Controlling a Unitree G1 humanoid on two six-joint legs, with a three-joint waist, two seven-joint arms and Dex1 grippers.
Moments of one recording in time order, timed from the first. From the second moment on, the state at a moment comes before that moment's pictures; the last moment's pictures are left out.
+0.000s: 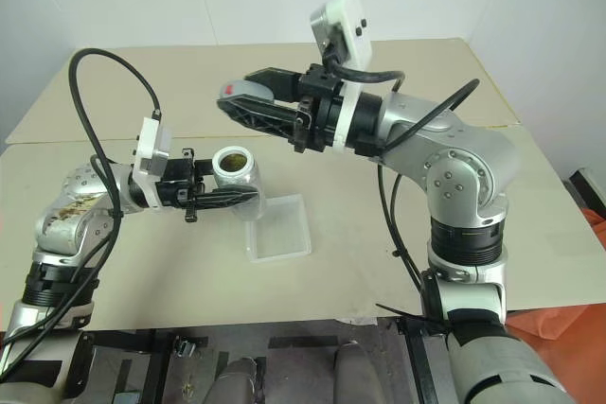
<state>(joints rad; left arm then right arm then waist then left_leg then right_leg) -0.56 0.63 0.04 -0.03 -0.55 0.35 -1.26 -0.94 -0.40 -0.06 -0.30 0.80 0.99 0.55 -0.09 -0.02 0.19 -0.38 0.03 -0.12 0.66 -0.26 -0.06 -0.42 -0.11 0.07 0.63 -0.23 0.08</state>
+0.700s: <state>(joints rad) -0.54 0.66 0.11 -0.05 -0.59 0.38 -1.19 -0.44 -0.50 -0.01 -0.24 0.36 0.72 0.39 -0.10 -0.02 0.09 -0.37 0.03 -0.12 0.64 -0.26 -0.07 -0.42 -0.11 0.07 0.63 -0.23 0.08</state>
